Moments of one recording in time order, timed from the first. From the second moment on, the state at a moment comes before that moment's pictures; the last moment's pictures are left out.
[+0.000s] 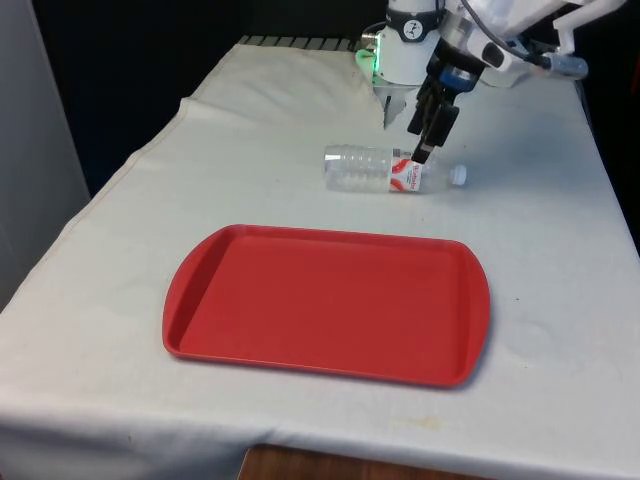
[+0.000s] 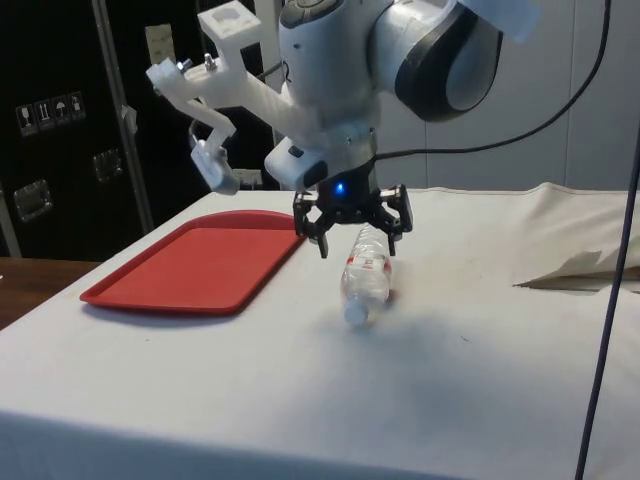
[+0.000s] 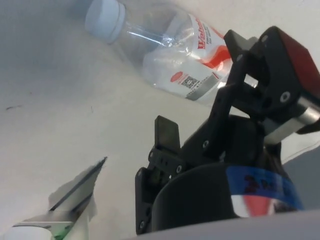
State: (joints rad) arm 0.13 0.16 0.05 -2.50 -0.71 2.52 -0.93
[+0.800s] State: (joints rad) arm 0.14 0.21 0.09 -2.46 -0.85 2.41 -0.71
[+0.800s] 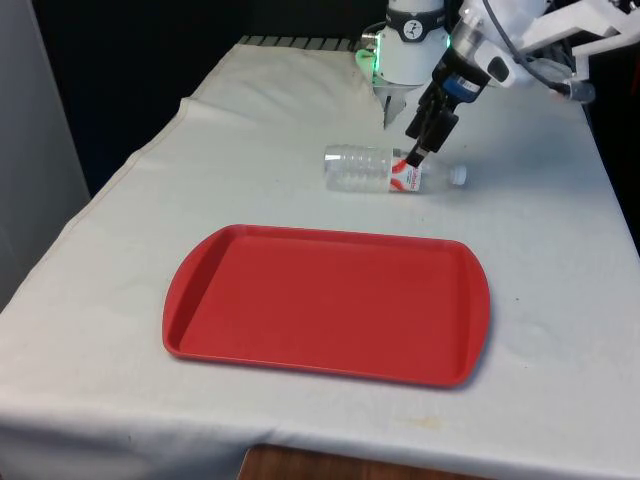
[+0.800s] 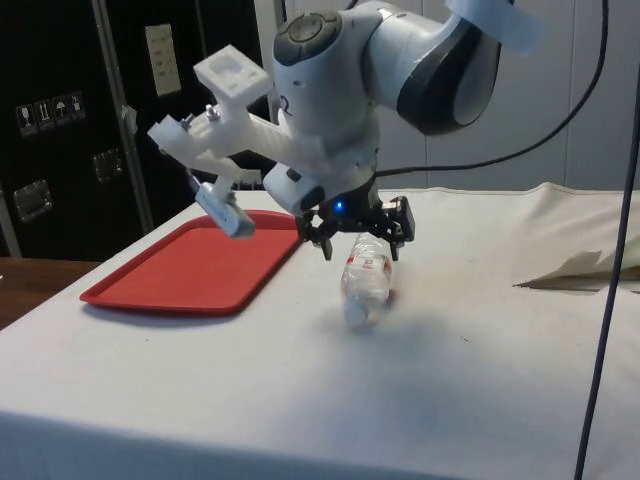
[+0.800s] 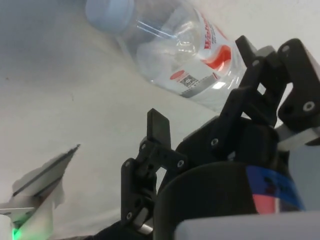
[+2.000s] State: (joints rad) arm 0.14 0.30 0.13 -2.38 -0.95 2.26 -0.56
